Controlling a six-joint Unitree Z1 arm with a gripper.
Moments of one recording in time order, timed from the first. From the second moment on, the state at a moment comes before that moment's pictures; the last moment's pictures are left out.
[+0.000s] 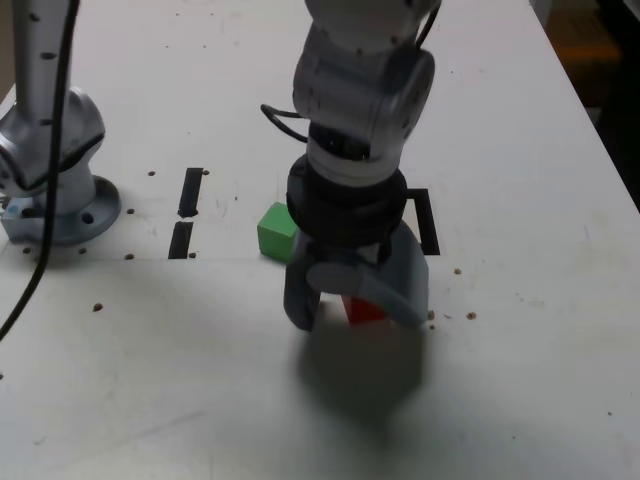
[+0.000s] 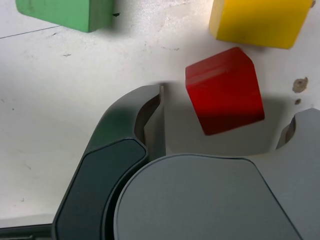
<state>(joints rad) -0.54 2.00 -1.38 1.06 -0.02 -0.37</state>
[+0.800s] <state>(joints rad) -0.50 2.03 -1.34 0.99 0.01 -0.37</state>
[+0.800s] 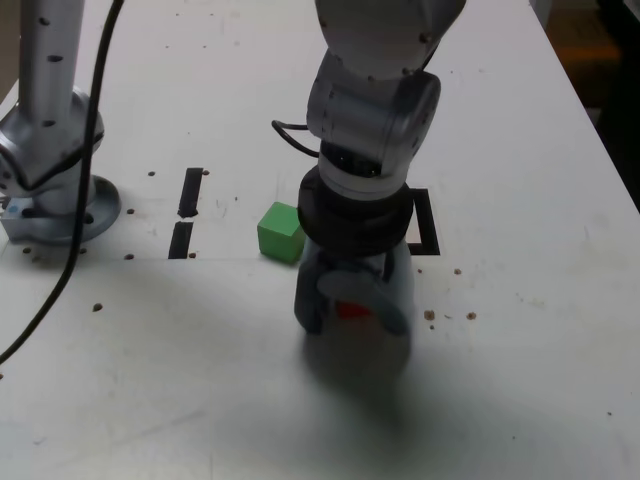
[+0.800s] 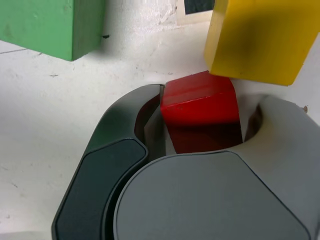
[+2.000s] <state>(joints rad) -0.38 1.86 -1.57 1.40 0.18 -0.25</state>
